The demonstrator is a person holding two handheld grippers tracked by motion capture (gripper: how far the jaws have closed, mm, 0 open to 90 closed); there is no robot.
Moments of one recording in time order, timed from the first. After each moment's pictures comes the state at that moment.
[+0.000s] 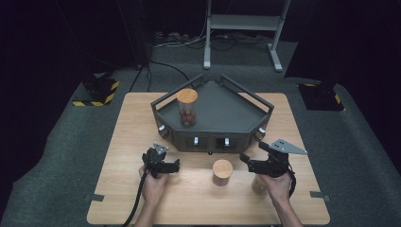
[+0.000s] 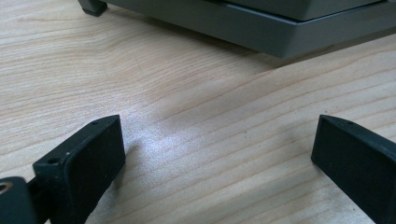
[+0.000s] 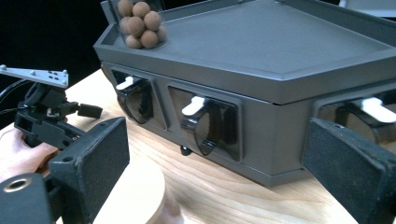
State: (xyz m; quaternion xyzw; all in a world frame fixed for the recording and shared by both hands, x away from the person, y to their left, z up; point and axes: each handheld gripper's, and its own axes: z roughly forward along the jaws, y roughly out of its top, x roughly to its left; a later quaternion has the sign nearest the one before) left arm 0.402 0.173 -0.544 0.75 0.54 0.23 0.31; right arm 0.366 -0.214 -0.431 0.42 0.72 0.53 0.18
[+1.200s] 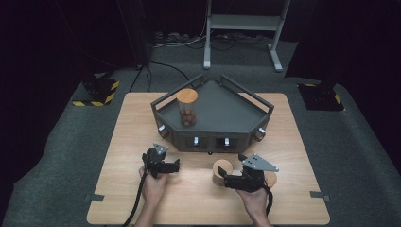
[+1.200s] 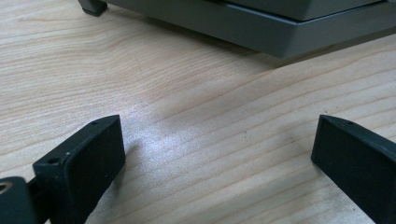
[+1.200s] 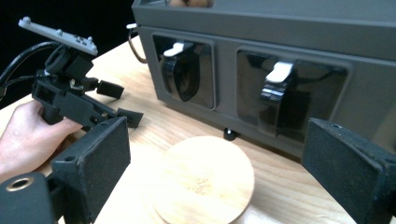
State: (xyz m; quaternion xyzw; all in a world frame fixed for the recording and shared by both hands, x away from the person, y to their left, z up) left arm 0.402 0.173 -0.544 0.75 0.54 0.23 0.31; right arm 0.331 -0.150 -0.463 0.40 0.73 0.51 0.19
